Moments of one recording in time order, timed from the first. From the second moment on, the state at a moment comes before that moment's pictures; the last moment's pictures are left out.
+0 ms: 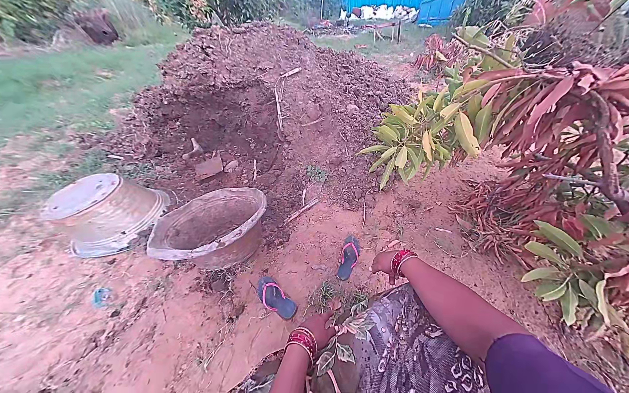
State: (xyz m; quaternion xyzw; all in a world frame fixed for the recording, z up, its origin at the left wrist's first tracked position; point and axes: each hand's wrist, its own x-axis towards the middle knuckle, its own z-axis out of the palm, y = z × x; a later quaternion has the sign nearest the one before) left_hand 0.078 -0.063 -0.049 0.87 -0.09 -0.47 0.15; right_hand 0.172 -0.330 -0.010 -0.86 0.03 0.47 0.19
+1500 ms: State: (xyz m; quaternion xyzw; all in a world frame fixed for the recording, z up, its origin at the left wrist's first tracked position) left_hand 0.079 -0.066 -0.050 0.86 -0.08 -0.49 0.14; right_hand 0.070 -0.297 0.135 -0.14 -0.26 0.22 0.93
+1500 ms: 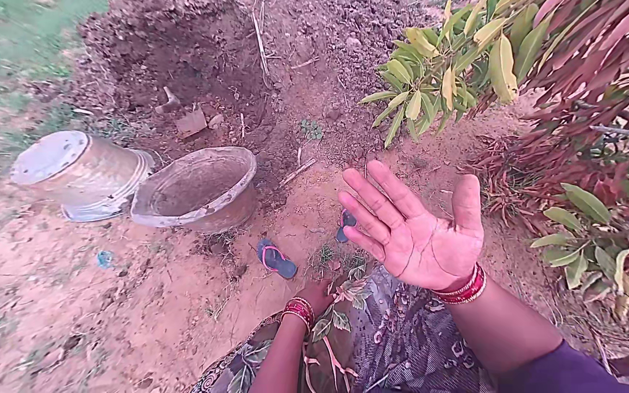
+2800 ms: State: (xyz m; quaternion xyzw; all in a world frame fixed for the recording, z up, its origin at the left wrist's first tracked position) left_hand 0.082 -0.073 -0.055 0.85 -0.08 -0.51 0.11; right_hand 0.066 -0.309 0.131 -0.14 -0.29 0.22 0.92
